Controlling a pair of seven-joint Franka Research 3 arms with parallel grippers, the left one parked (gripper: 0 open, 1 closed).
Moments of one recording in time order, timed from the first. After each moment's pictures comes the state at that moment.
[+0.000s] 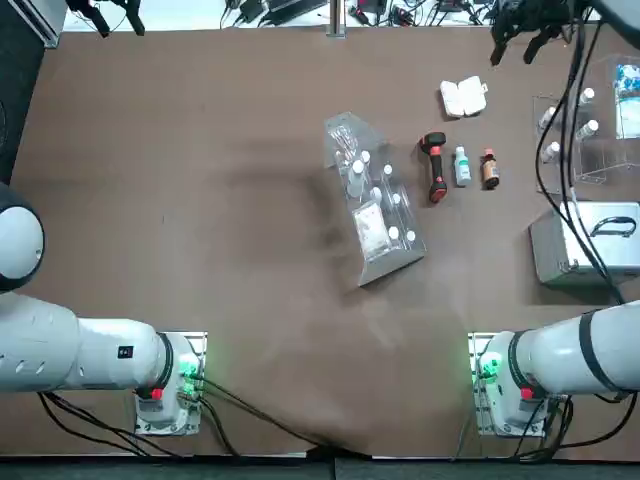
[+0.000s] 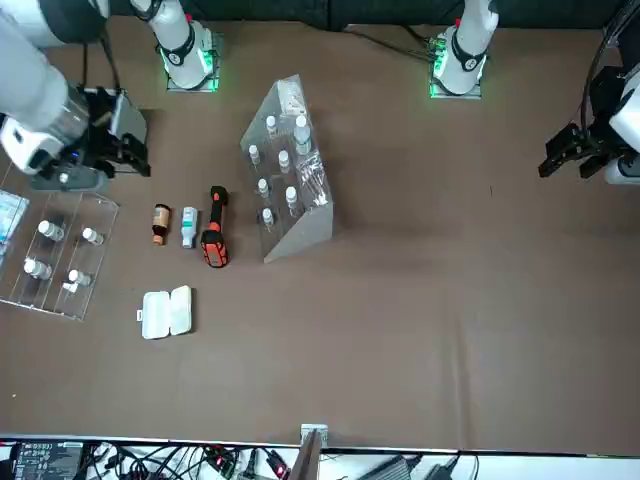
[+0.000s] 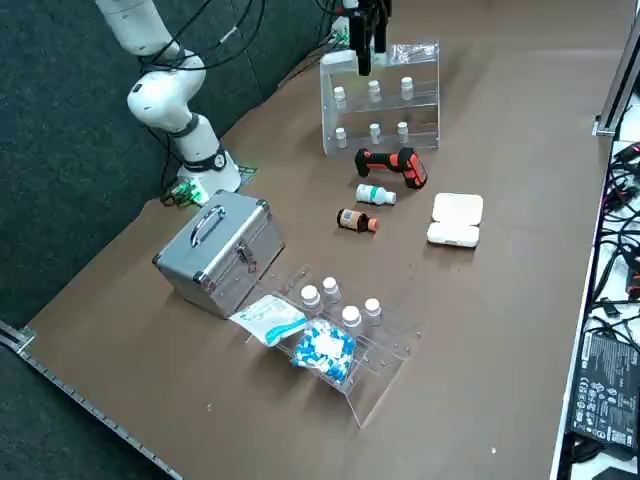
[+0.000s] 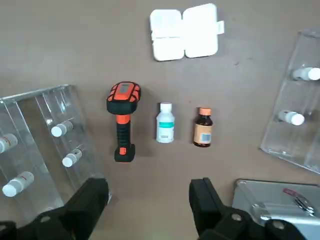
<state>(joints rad) 0.19 0.00 -0.04 -1.75 0.02 1.67 0.11</state>
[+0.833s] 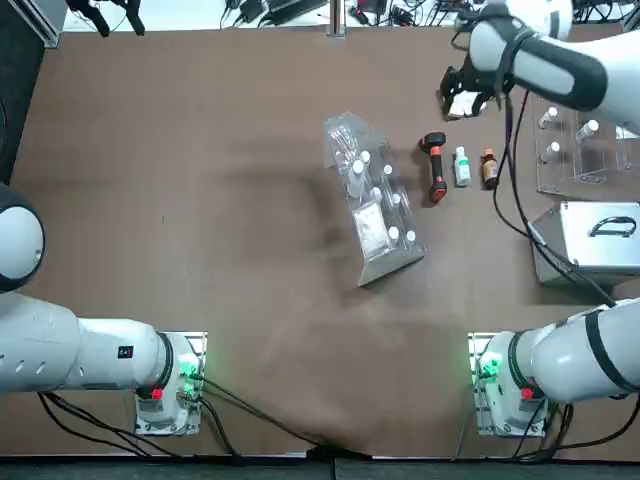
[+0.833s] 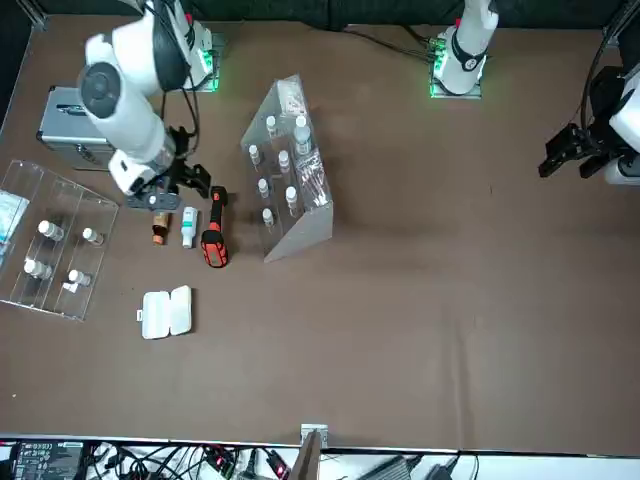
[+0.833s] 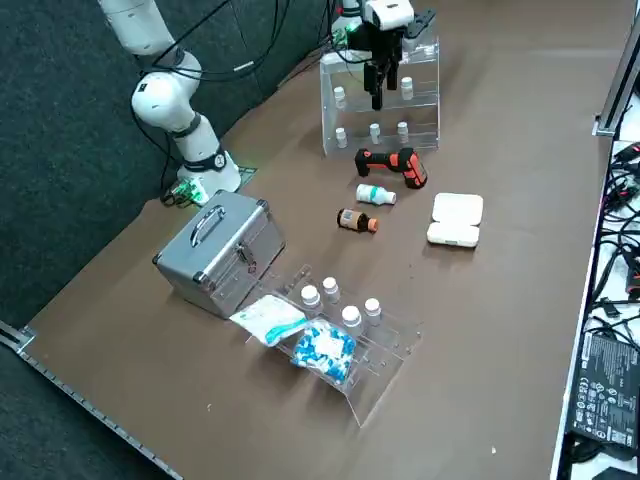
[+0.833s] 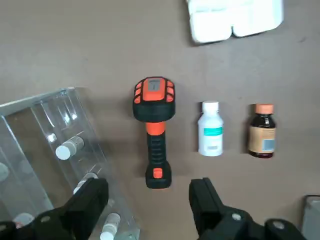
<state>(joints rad) 0.35 0.02 -0.03 -2.05 0.03 2.03 0.34</state>
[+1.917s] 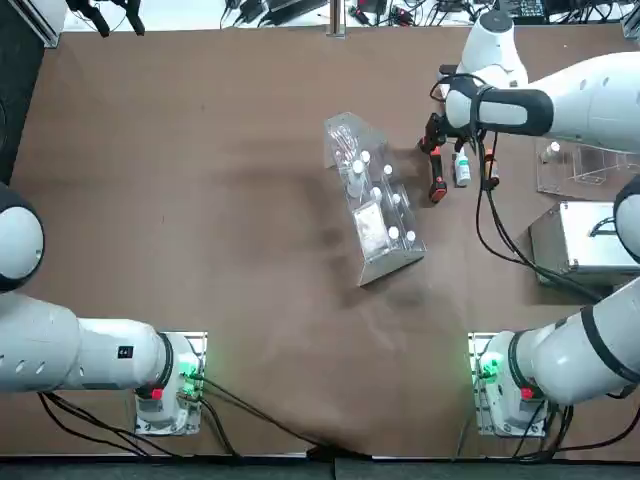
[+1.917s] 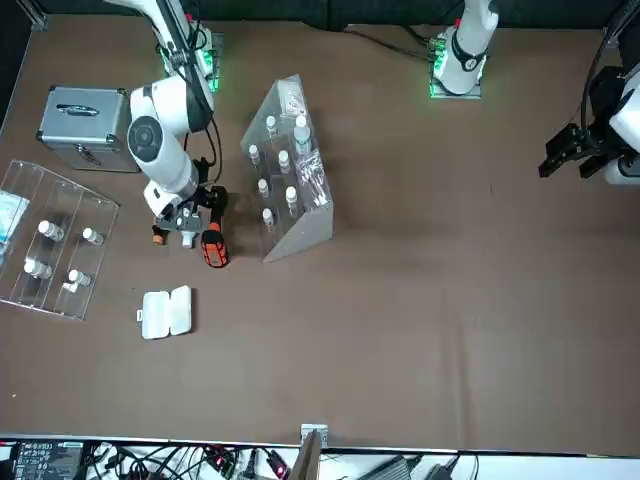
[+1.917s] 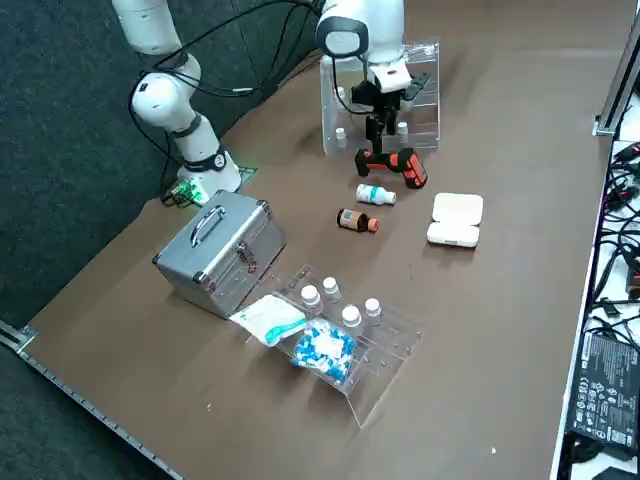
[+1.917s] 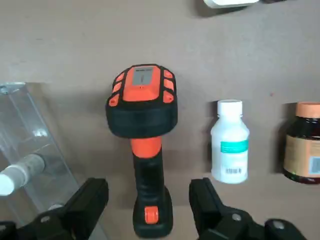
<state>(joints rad) 0.37 0.19 -0.04 -2.21 0.03 2.34 0.36</state>
